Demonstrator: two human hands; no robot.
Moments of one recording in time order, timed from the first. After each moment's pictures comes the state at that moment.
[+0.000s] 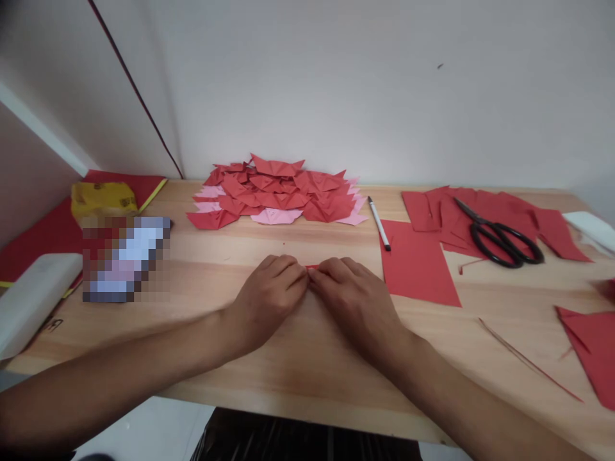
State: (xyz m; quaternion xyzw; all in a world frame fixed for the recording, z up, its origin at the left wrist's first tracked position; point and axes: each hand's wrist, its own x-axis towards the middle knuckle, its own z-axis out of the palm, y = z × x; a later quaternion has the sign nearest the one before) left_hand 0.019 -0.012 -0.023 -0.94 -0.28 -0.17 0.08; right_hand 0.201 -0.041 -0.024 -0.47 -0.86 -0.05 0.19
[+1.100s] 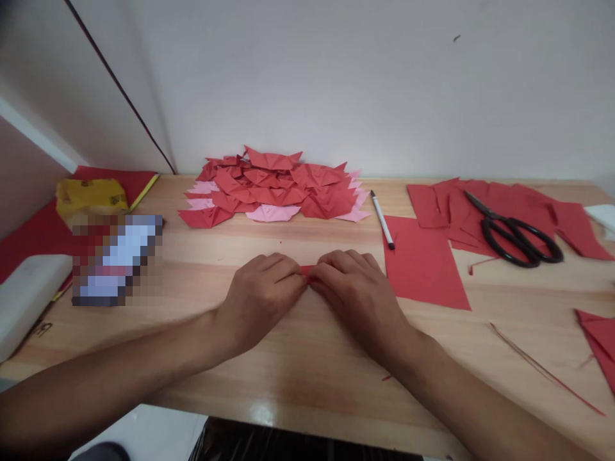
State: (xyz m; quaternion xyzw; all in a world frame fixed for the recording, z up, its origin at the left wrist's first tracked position) left_hand 0.019 -0.008 -0.023 -0.92 -0.33 -0.19 0.04; right_hand 0.205 -0.031 -0.023 -0.51 -0.84 0.05 0.21
